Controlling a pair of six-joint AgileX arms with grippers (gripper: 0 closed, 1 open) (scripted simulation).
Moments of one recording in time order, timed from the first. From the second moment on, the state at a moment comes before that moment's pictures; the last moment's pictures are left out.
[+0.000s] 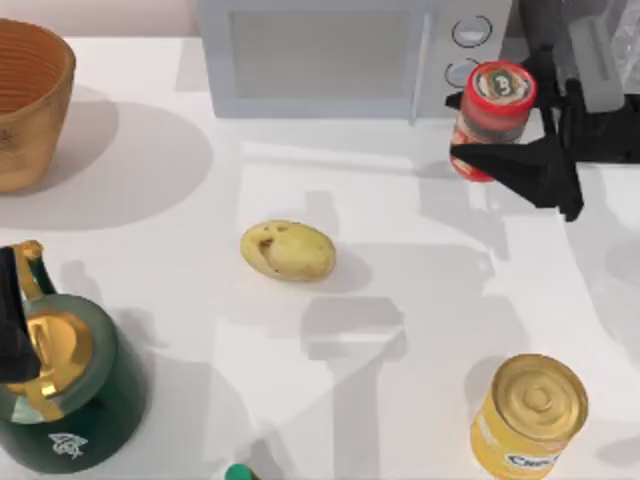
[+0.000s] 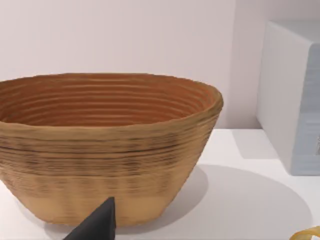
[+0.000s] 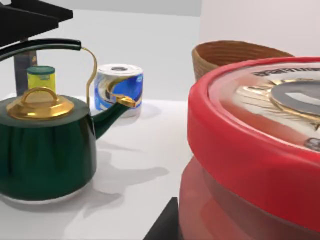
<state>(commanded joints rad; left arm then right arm) 0.00 0.00 0.00 0.00 0.00 0.00 0.10 2.10 1.02 1.27 -1.40 0.13</state>
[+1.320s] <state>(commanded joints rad) 0.00 0.00 0.00 0.00 0.00 0.00 0.04 1.28 0.60 0.72 -0.84 0.10</state>
